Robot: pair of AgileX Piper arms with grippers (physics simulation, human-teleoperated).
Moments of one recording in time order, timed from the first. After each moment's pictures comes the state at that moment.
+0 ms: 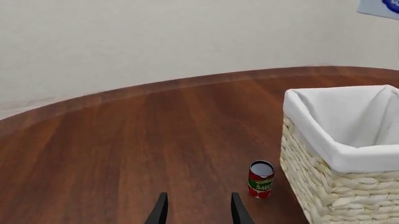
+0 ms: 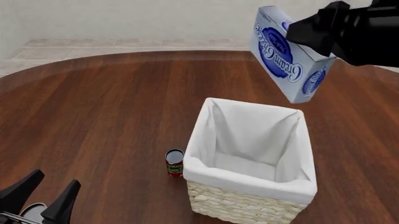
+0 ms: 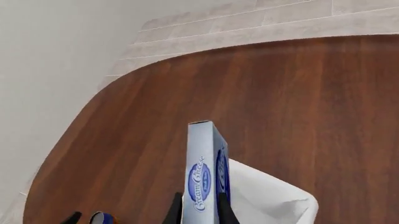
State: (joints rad) left arm -0.25 0.04 -0.06 0.10 0.03; right arm 0.51 1.05 -1.43 0.81 0.41
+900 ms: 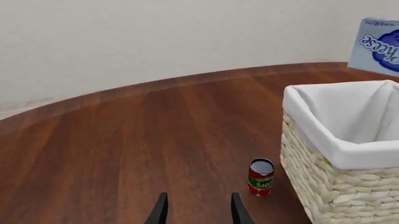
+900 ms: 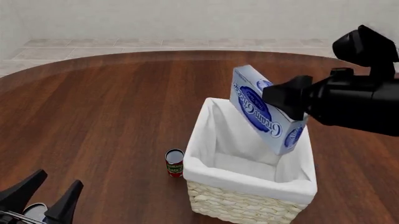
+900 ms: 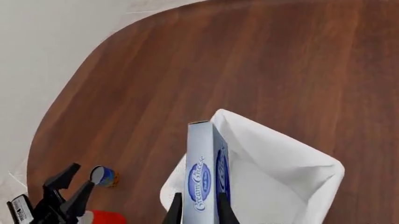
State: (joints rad) left arm -0.26 0.06 -0.05 0.07 0.05; right arm 0.64 0.96 -1.14 0.74 0.43
